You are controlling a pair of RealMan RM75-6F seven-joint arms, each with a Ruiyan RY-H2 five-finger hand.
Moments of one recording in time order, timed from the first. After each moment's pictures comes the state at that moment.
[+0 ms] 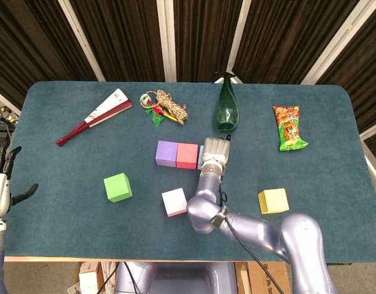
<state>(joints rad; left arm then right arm) -0.18 -1.33 -0.18 -1.40 1.42 1.56 0.01 1.29 -1.93 0.70 -1.14 0.09 1.30 -1.29</state>
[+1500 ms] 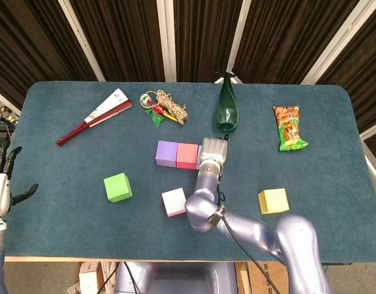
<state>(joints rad) -0.18 -1.33 -0.18 -1.39 1.41 1.56 0.02 1.30 -1.96 0.72 -1.07 0.08 1.26 -1.31</state>
